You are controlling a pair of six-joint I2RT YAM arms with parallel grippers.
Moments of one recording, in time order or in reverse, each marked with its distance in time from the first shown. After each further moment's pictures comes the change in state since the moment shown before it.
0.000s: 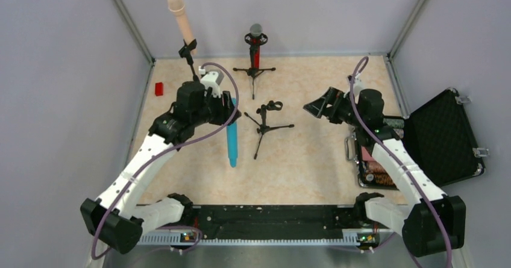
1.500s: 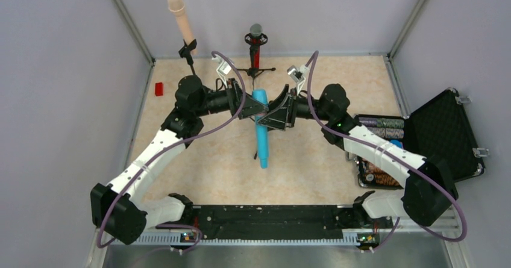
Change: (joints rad) left arm 0.000 0.034 -0.085 0.737 0.728 -0.409; right arm 0.433 0.218 0.163 0.597 -0.373 0.101
